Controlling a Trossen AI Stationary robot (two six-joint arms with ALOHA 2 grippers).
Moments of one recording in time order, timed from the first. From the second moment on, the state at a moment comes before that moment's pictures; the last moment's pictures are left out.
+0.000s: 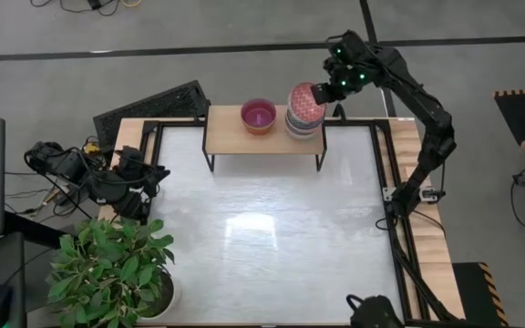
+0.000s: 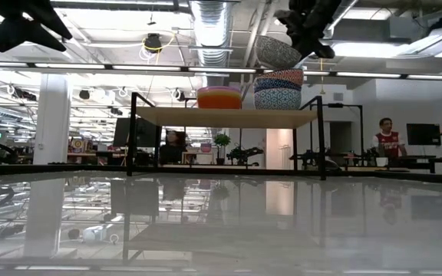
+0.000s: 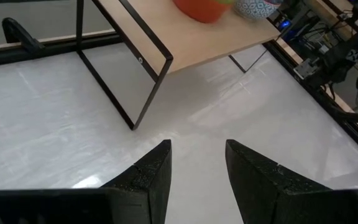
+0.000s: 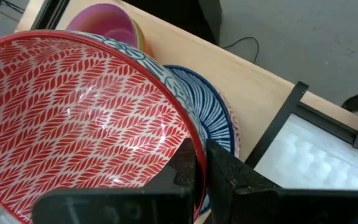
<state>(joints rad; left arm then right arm) -0.45 0.48 0.86 -1.16 -0.81 -1.18 -0.81 1.69 1.99 -1.28 -0.23 0.32</state>
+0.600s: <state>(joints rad) -0.45 0.48 0.86 -1.16 -0.82 -1.18 -0.83 1.72 1.99 -1.30 -0.21 0.30</state>
